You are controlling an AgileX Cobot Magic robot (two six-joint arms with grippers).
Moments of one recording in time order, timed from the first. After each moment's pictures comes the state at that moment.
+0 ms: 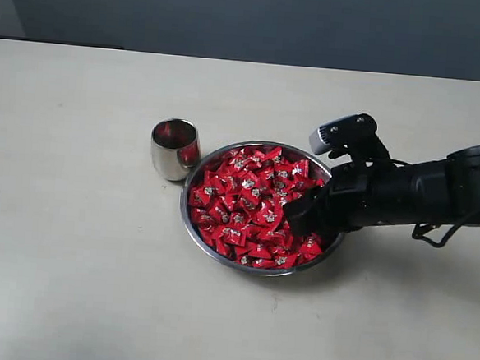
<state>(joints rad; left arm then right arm) 0.12 0.00 0.00 0.05 0.29 -0.02 0.49 1.73 -0.66 1.74 0.44 -1.89</state>
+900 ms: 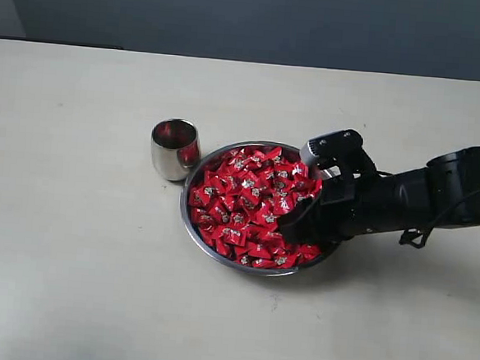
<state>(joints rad) 0.12 0.00 0.00 0.05 0.29 -0.02 0.49 1.83 -0.69 1.74 0.46 -1.88</state>
